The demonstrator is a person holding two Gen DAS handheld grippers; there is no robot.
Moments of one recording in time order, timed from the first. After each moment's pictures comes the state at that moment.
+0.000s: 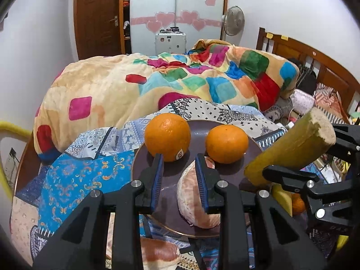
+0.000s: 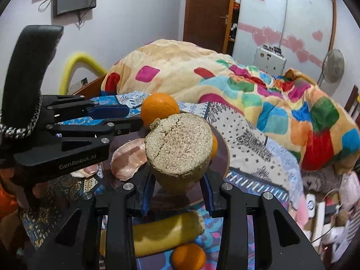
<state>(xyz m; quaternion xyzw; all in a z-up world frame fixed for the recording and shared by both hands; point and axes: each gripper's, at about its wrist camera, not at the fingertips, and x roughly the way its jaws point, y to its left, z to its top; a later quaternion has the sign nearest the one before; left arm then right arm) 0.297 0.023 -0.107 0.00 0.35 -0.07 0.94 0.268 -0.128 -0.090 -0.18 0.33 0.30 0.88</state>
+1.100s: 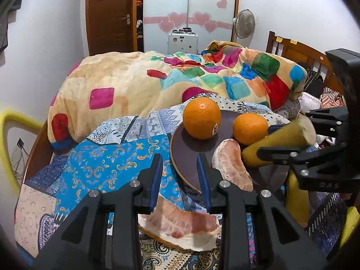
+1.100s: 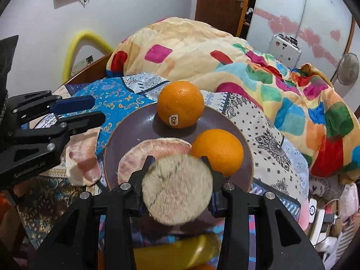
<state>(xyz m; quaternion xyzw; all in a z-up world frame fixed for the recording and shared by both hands) 0.265 0.066 -0.112 -0.01 0.35 -0.04 0.94 0.291 -0.093 -0.104 -0.19 0.39 0.31 0.84</state>
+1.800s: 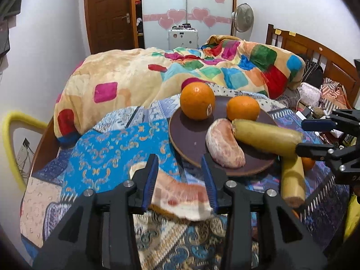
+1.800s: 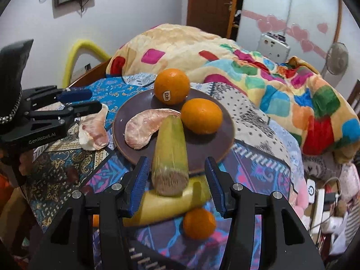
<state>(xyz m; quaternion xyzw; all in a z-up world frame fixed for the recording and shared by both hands) 0.231 0.057 -0.115 0.01 0.36 -0.03 0.93 0.242 -0.148 -0.099 -0.16 0.38 0.30 0.86</state>
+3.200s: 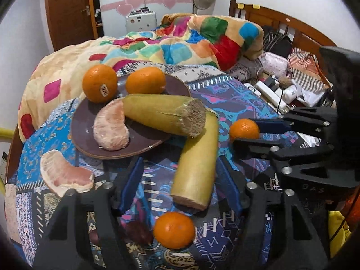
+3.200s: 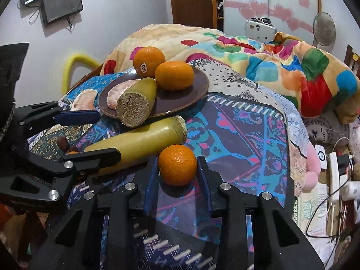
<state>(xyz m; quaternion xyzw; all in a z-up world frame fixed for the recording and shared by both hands) 0.225 -0.074 -0.136 0.04 0.42 -0.13 0.90 0.228 -0.215 -0.140 -0.09 0.39 0.29 0.87</state>
